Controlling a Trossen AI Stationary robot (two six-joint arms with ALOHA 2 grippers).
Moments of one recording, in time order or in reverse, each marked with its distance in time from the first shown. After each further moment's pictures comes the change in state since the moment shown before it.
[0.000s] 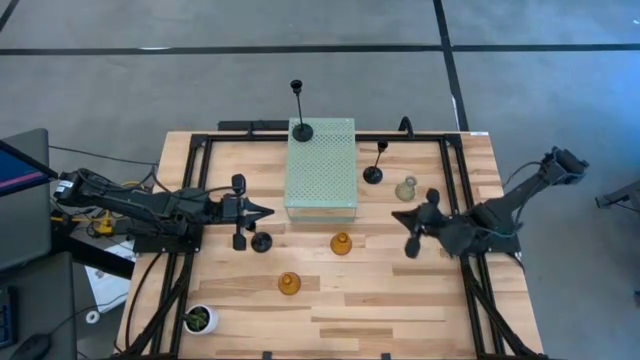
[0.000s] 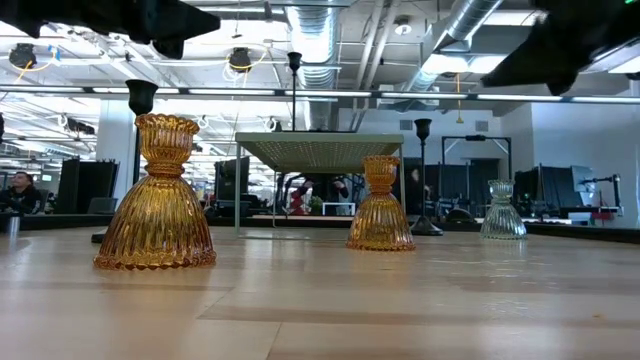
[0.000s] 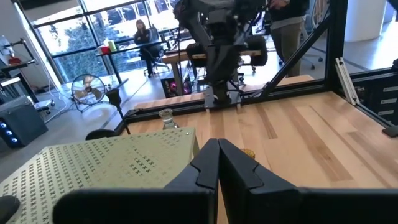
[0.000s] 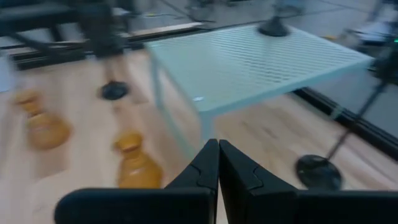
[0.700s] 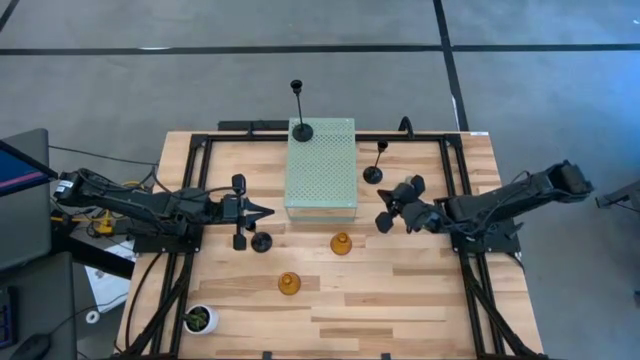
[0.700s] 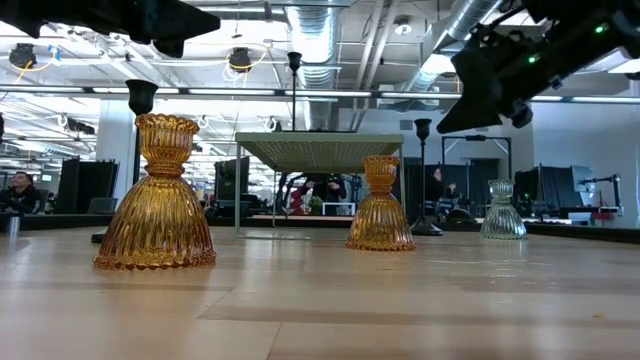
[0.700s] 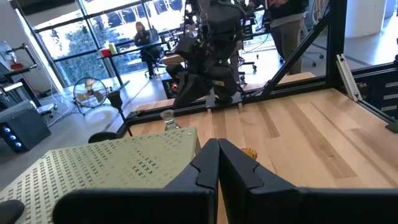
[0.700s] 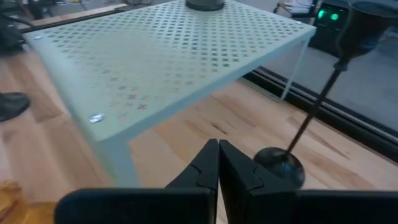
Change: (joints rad) left arm 0.000 0.001 0.000 0.002 0.000 0.027; right arm -0.367 0.260 0.000 0.237 -0.109 -0.035
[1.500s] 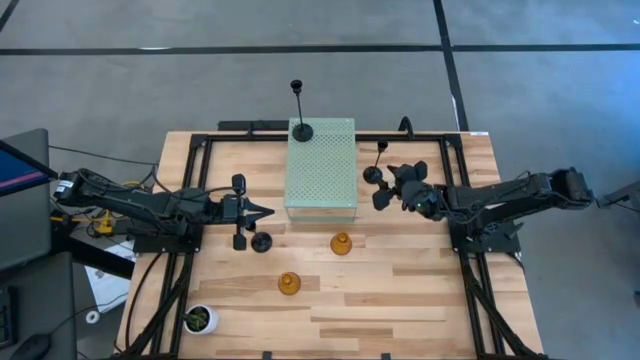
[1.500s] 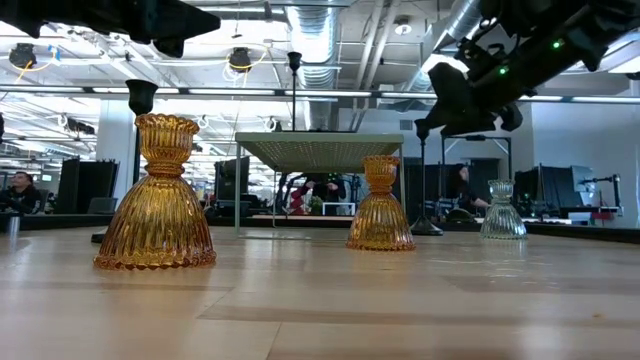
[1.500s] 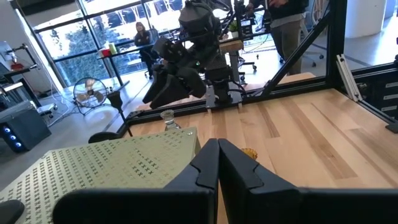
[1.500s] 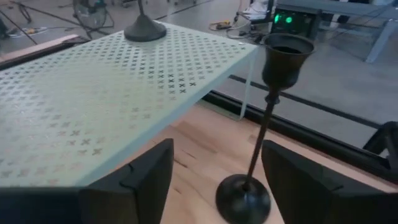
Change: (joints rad) left arm 0.000 0.000 0.000 0.001 0.000 0.000; right arm -0.202 0.011 0.000 0.122 -0.025 -0.044
